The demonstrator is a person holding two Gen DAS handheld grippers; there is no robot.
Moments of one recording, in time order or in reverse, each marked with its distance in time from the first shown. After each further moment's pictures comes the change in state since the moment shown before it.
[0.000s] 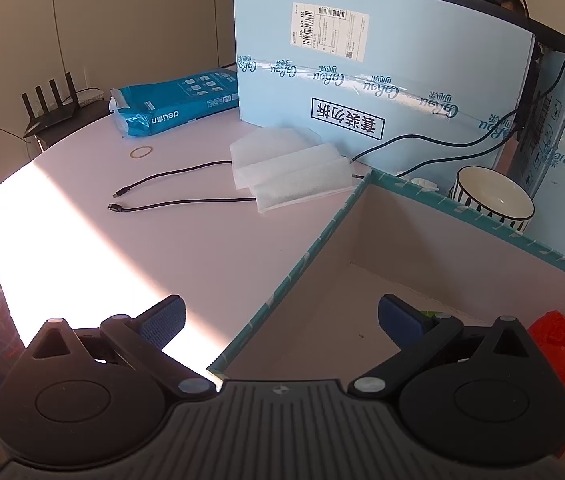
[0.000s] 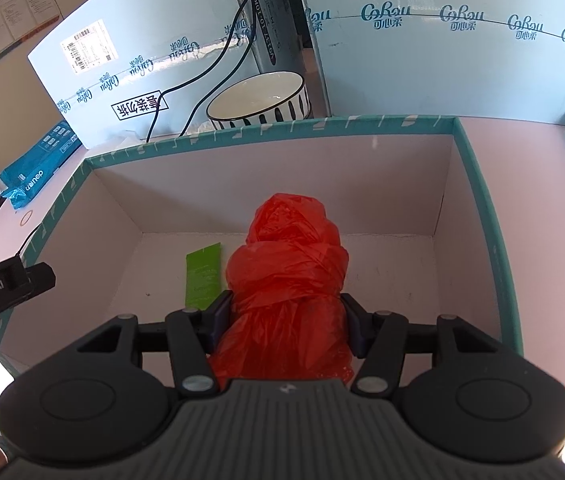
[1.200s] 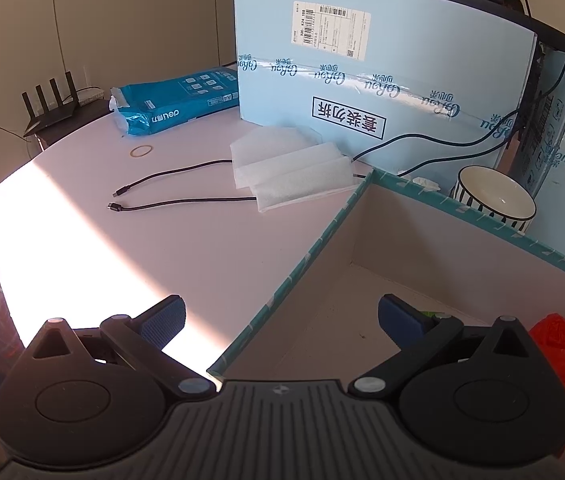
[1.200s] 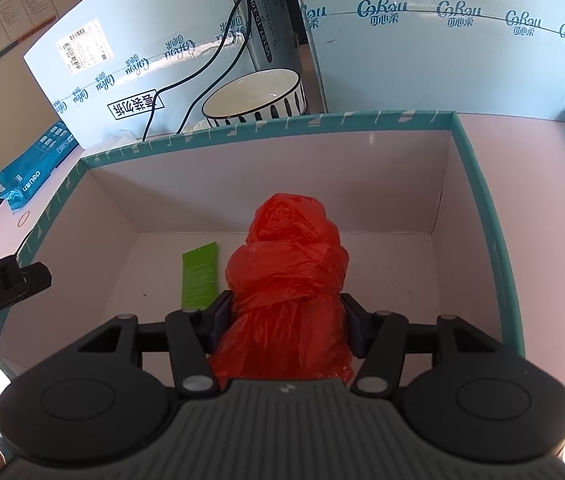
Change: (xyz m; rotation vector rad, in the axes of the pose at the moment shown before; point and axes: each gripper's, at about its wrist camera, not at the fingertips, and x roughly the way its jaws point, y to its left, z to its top) left arm 0.004 0.000 0.001 0.000 0.004 0.002; right arm 0.002 -0.001 0.000 0.005 0.004 -0.006
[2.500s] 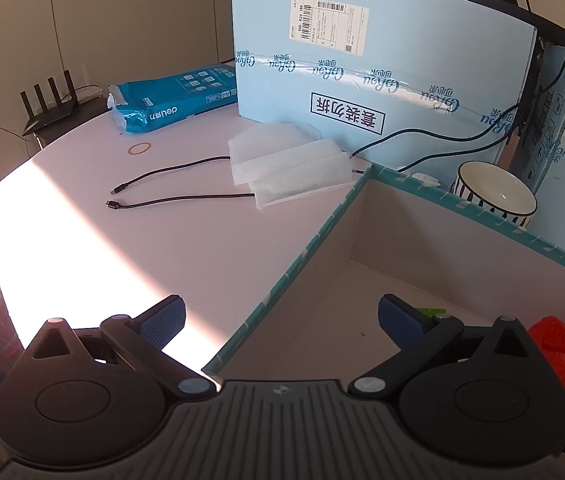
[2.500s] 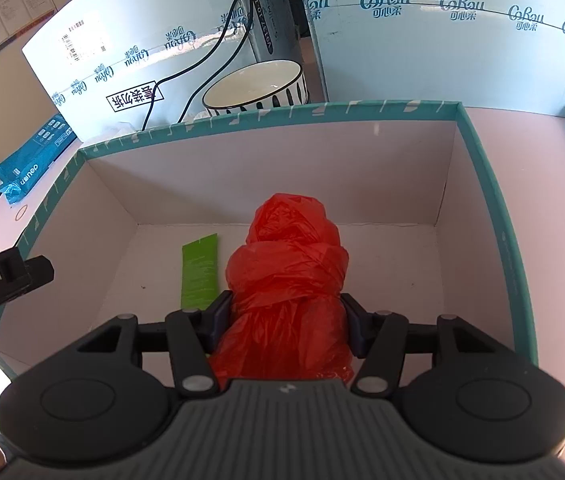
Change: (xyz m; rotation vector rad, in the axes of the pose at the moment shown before) left arm 0.003 -0.004 -0.001 0.007 0.010 0.002; right arm 0.004 0.003 -0.001 -0.002 0.021 -0.004
